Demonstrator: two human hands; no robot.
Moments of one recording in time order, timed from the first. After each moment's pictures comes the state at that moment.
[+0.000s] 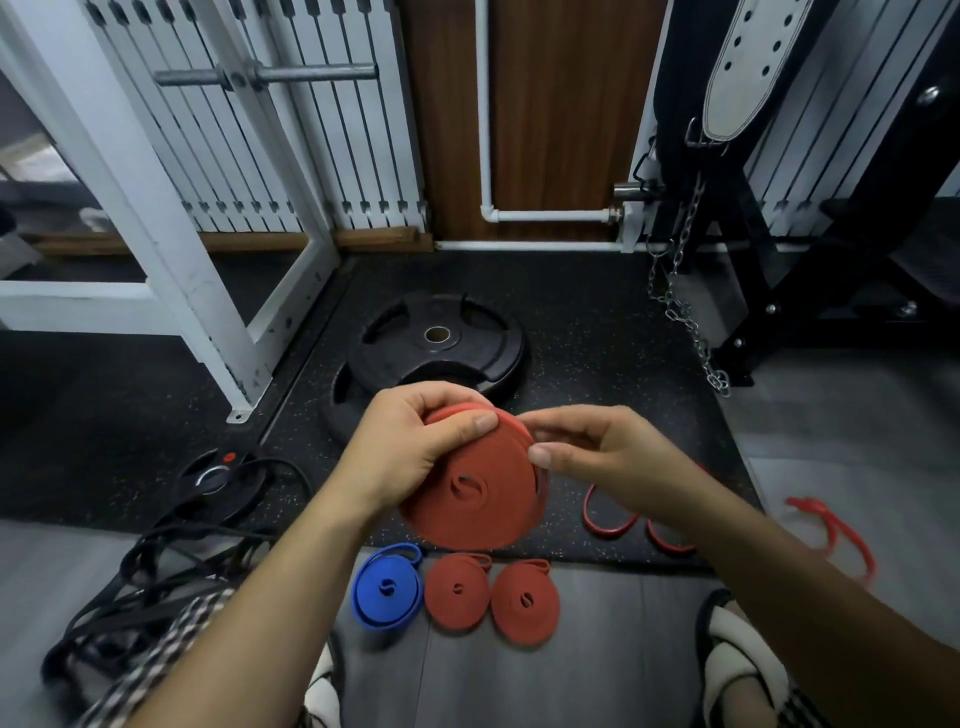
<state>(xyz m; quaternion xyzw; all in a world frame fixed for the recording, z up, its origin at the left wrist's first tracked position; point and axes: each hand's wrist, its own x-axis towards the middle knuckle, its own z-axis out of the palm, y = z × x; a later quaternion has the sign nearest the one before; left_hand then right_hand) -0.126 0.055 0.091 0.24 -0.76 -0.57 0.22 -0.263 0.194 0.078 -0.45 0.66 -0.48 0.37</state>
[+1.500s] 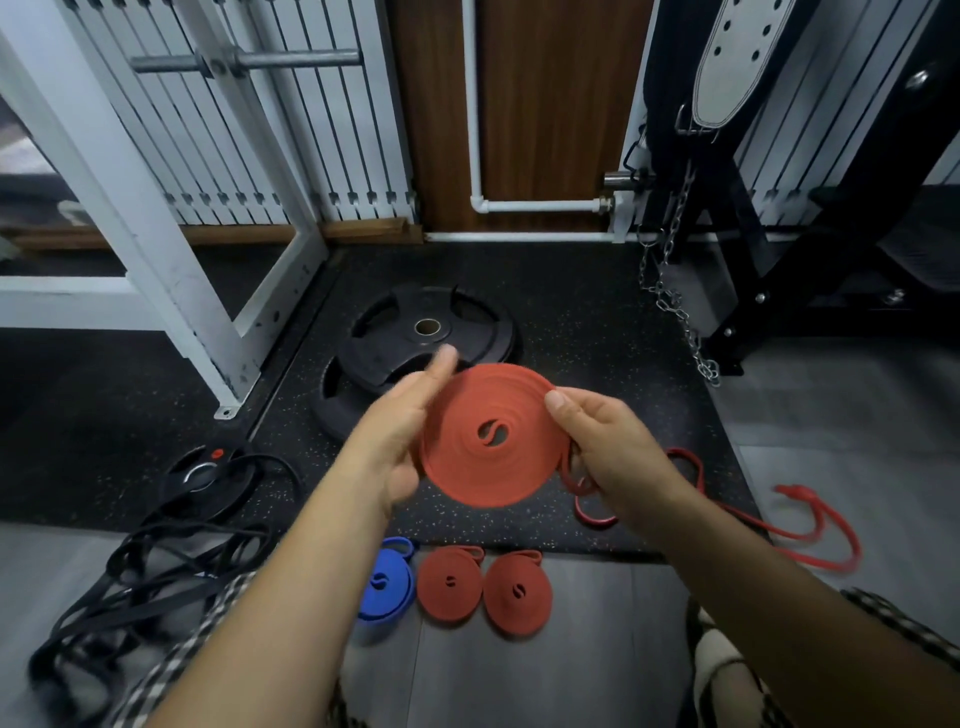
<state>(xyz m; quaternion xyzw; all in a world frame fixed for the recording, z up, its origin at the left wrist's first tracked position) -0.158 0.048 0.069 0.38 -0.49 -0.77 0.17 -0.253 0.185 0.064 -0.28 0.65 -0.61 0.35</state>
